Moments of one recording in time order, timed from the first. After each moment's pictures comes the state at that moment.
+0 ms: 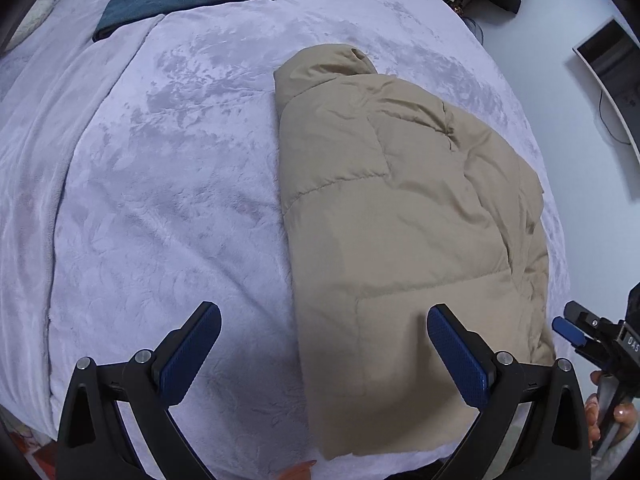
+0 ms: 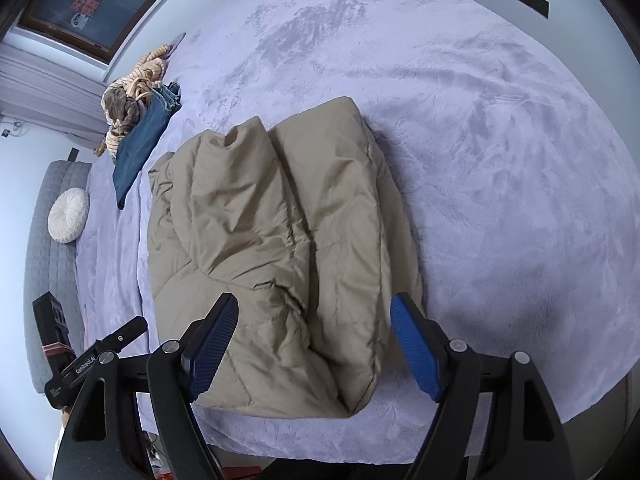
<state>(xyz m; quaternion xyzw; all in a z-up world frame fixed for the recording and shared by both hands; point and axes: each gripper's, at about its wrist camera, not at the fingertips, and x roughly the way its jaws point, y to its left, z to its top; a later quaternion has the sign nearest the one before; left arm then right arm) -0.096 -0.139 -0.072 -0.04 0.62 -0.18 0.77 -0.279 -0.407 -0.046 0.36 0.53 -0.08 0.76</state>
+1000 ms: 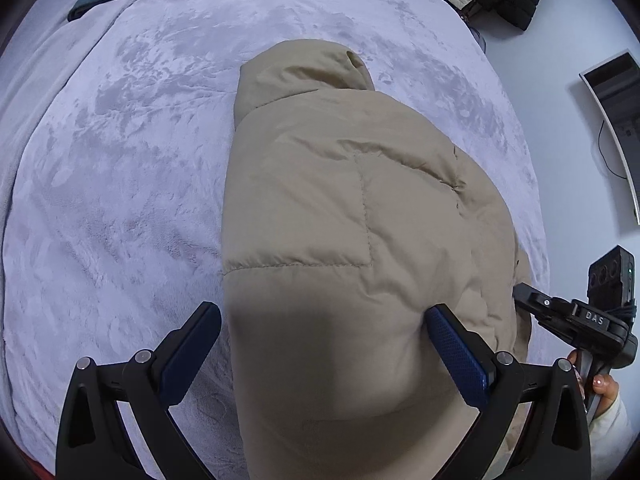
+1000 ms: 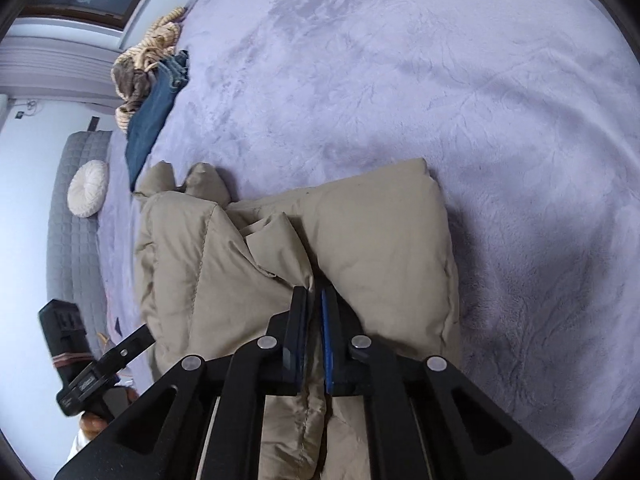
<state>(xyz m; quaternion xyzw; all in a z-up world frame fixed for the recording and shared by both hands) -0.053 -0.173 -0.103 -0.10 0.63 -0.19 0.74 -0.176 -0.454 -0.090 0.37 0.56 0.04 0.74</state>
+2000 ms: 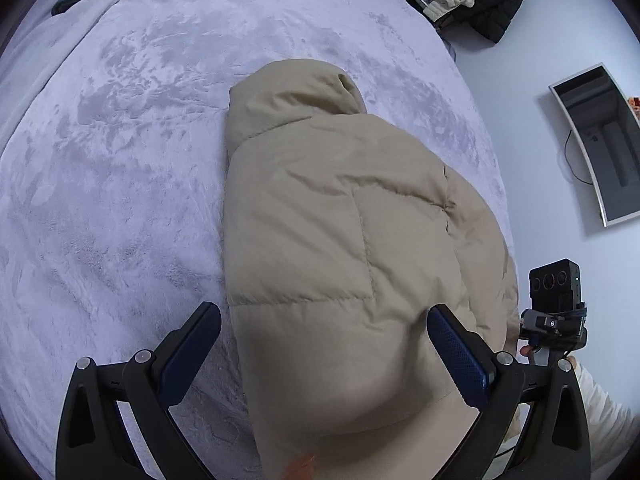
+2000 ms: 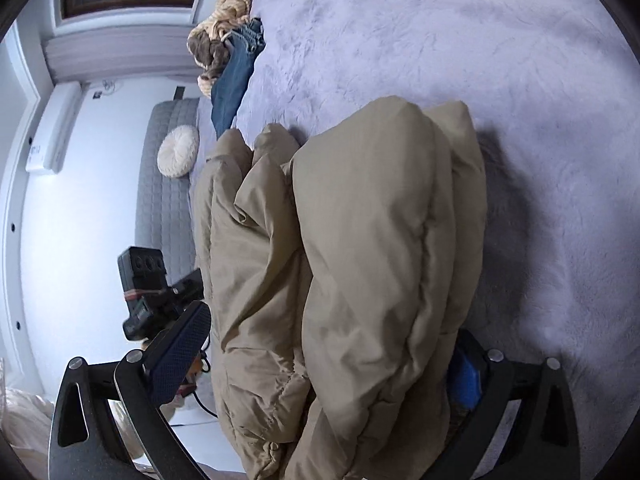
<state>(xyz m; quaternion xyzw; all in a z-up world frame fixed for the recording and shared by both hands) -0.036 -0.140 -0.110 -0.15 0.61 -0.26 0.73 -0.156 -0.447 -0.134 0.43 0.56 0.22 0.68</state>
